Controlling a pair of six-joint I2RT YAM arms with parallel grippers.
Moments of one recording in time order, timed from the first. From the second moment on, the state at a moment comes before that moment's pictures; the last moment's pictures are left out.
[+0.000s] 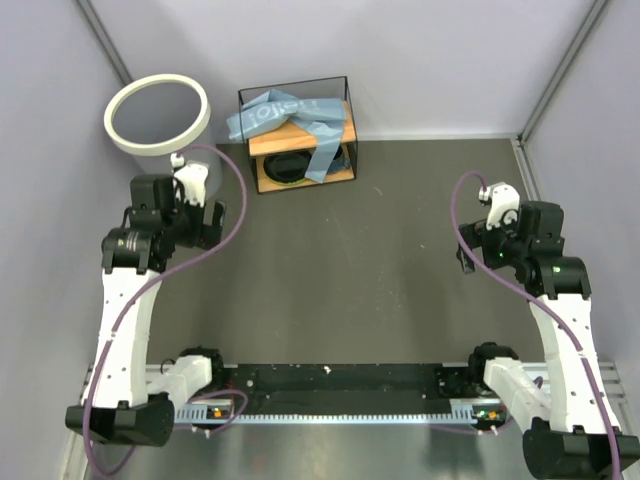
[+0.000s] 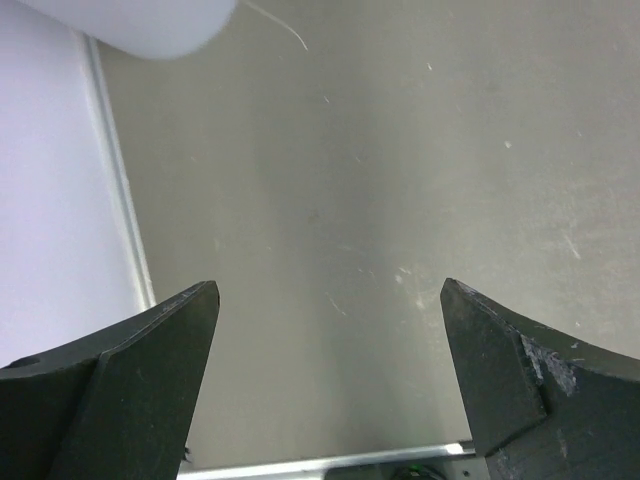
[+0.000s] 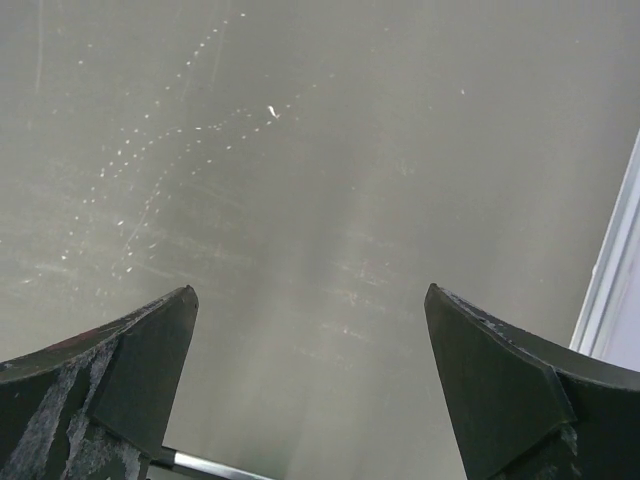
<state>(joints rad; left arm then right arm) -0.03 1.00 1.29 -1.00 0.04 0.20 -0.03 0.83 0.99 -0.88 -0.20 -0.27</state>
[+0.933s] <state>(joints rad) -0.25 1.94 2.00 -0.37 0.28 0.95 -0.03 0.98 0.99 -0.83 -0.39 -0.25</state>
